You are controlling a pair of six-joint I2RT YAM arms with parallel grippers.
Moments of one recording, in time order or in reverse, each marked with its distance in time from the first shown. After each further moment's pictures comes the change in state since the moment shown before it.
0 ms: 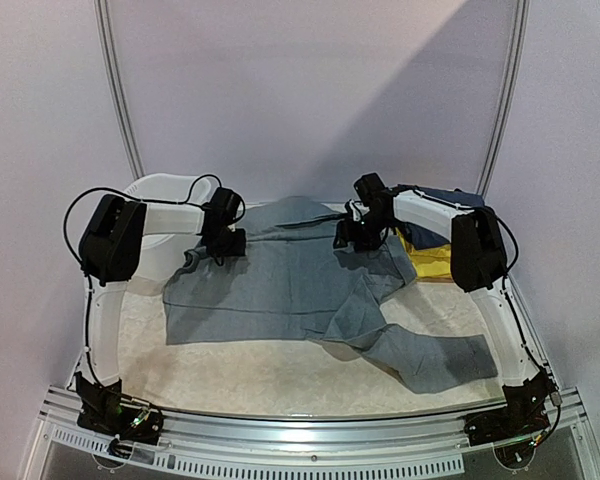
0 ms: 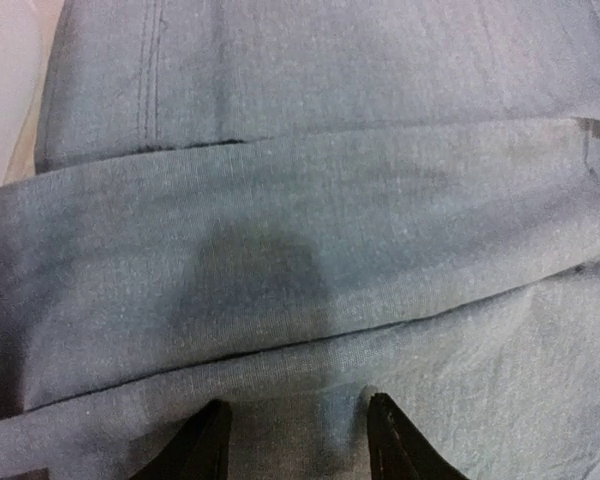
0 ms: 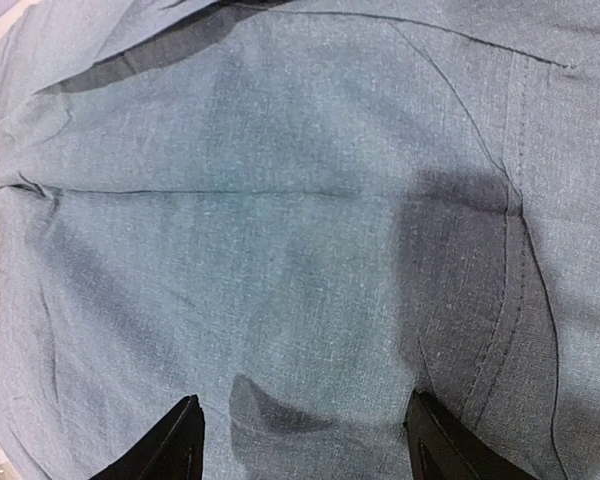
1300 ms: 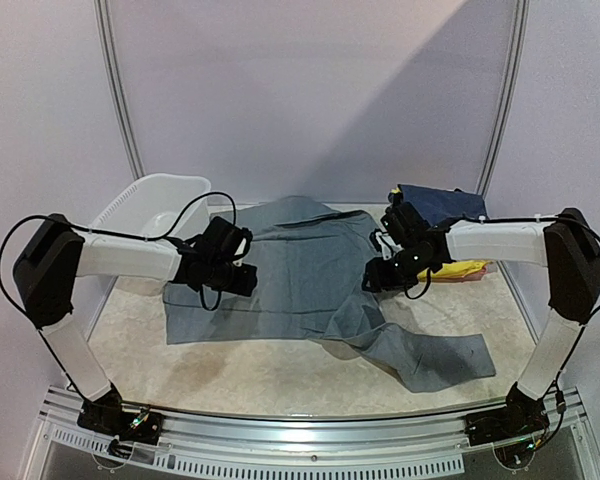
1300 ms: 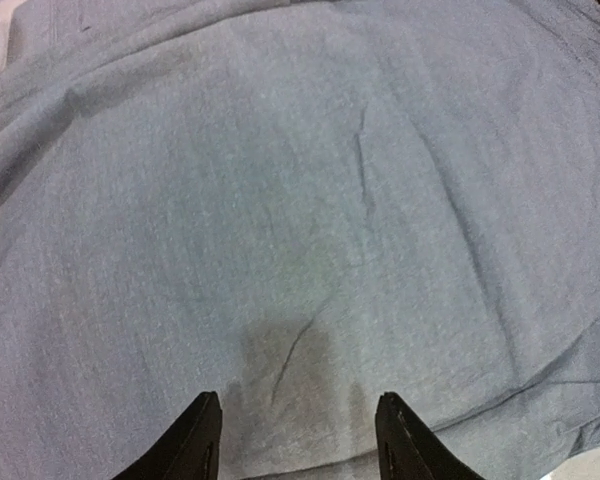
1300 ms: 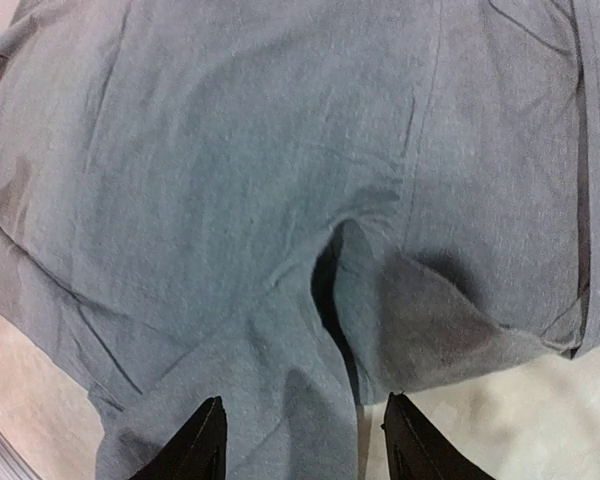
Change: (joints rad) left arm -0.280 -0.529 -0.610 0.182 -0.019 0.045; right arm 0.150 -0.793 -1.069 0.282 0.139 0.049
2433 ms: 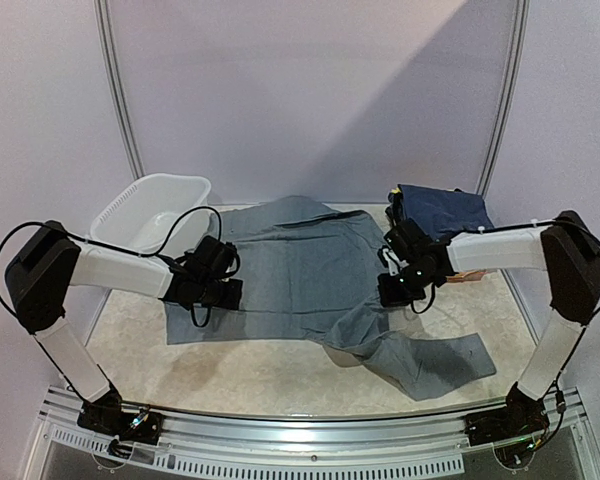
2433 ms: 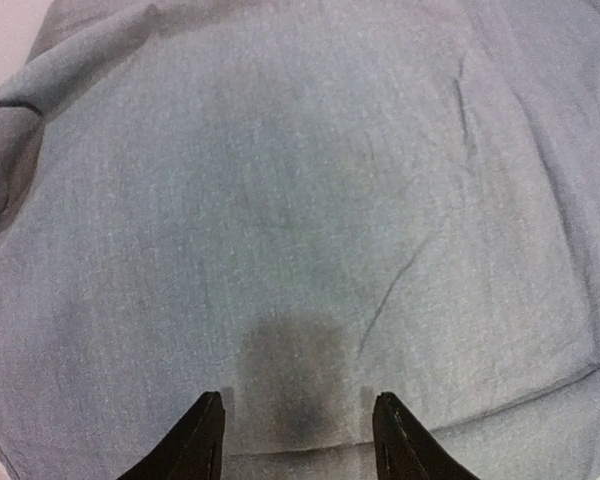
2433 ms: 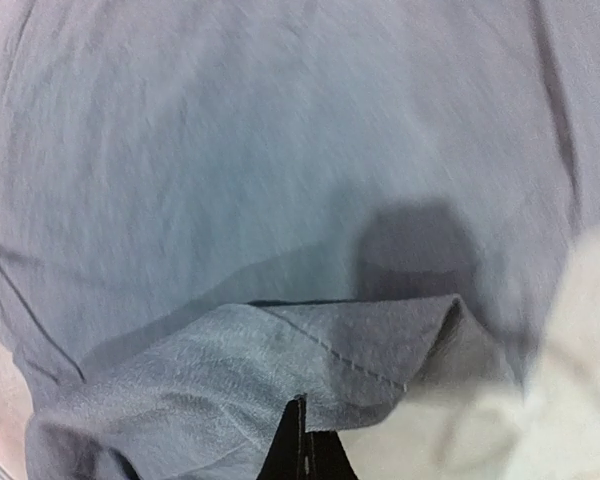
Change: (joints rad) left arm 0.000 -0.055 -0.179 0.088 -0.105 -0.066; right arm 0.000 -0.015 -0.116 0.017 0.052 0.019
